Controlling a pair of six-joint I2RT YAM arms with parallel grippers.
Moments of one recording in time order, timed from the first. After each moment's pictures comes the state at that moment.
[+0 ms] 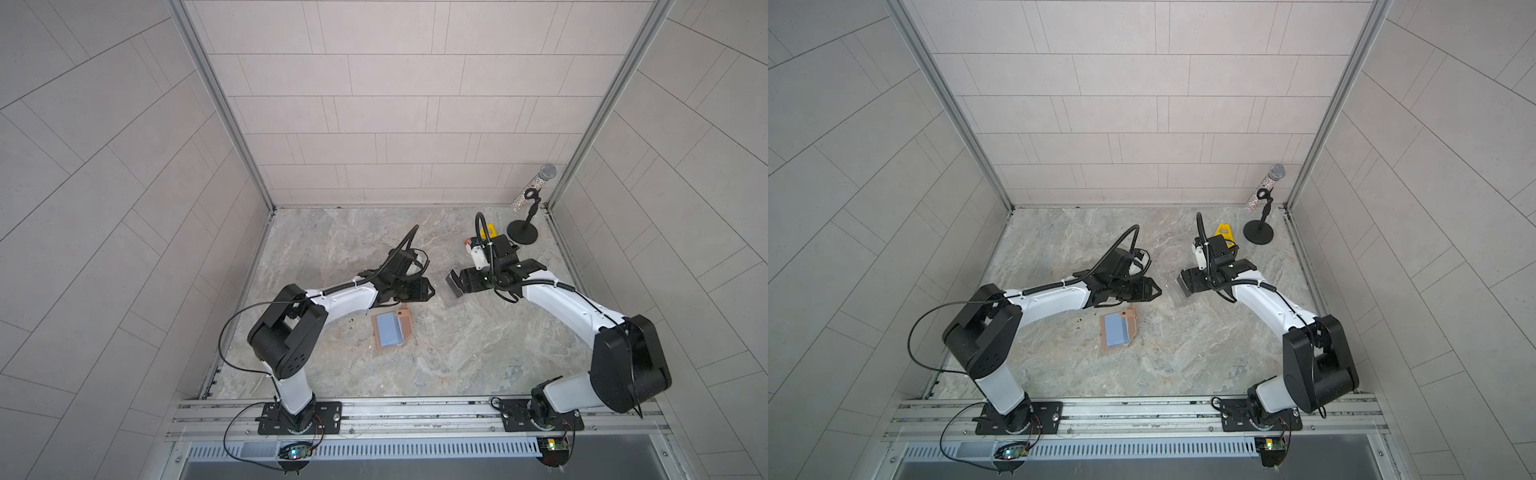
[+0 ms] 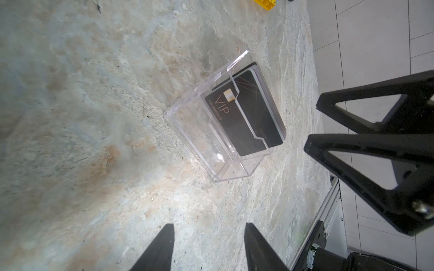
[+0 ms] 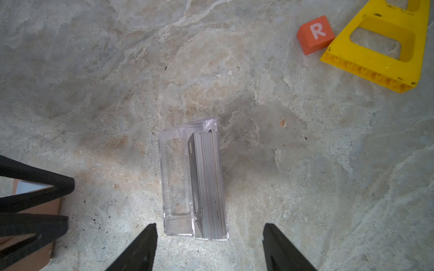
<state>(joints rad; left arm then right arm) -0.69 1.77 1.06 -0.10 0.38 -0.65 0.30 1.46 1.01 -0.53 -0.08 0.11</state>
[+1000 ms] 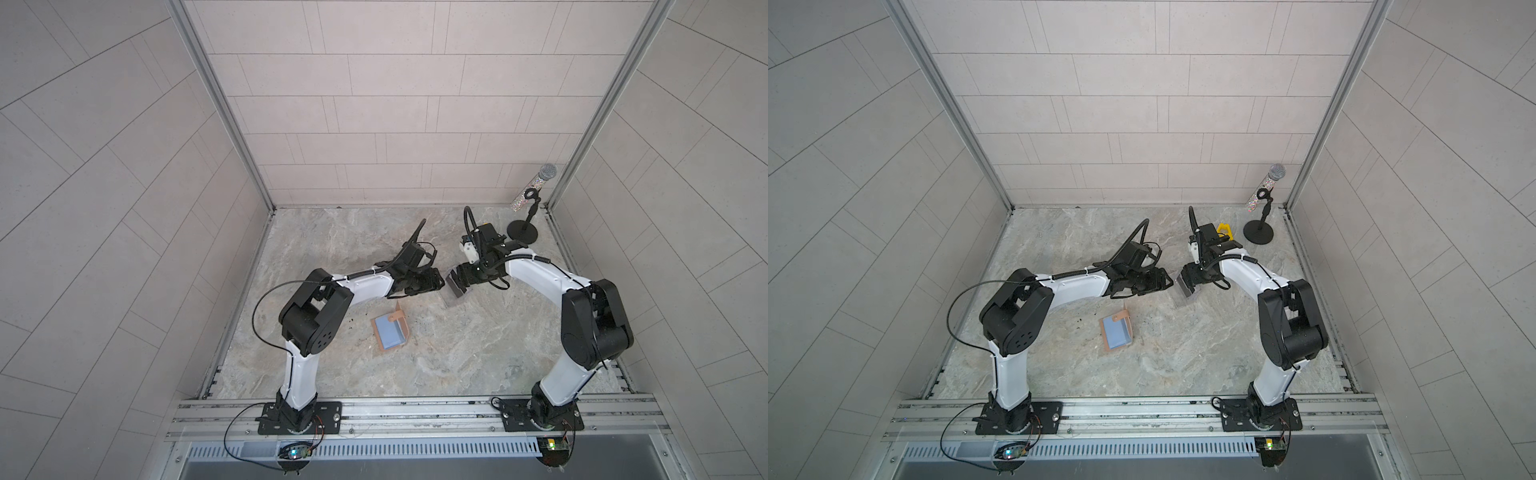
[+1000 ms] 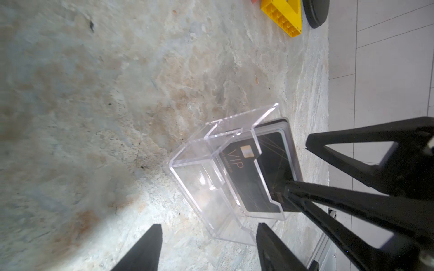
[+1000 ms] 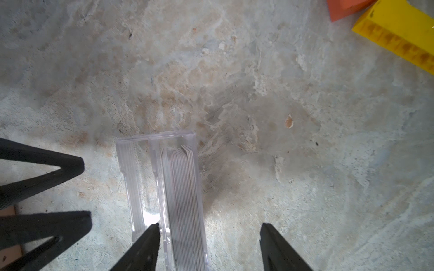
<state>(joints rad) -0.69 1.98 1.26 -0.12 0.34 -0.76 0.27 1.70 1.22 -0.69 -0.09 0.05</state>
